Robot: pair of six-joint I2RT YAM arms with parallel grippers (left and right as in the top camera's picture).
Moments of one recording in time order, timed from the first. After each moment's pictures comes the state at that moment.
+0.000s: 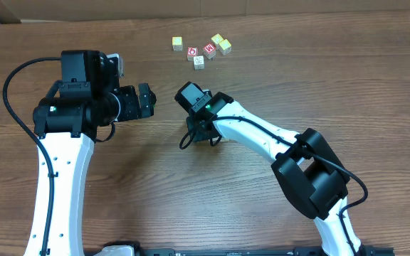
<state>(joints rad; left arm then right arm) 0.01 1.39 1.43 -1.06 0.17 -0.16 0.77 2.18 1.66 -0.80 0.06 0.54</state>
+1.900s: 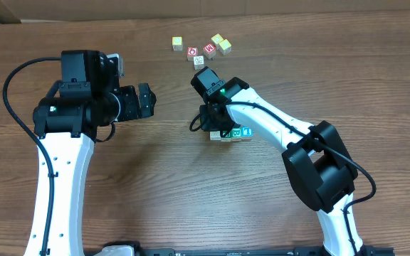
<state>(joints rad) 0.01 1.39 1.43 -1.05 0.17 -0.16 0.67 2.18 1.71 -0.89 -0.03 0.59</state>
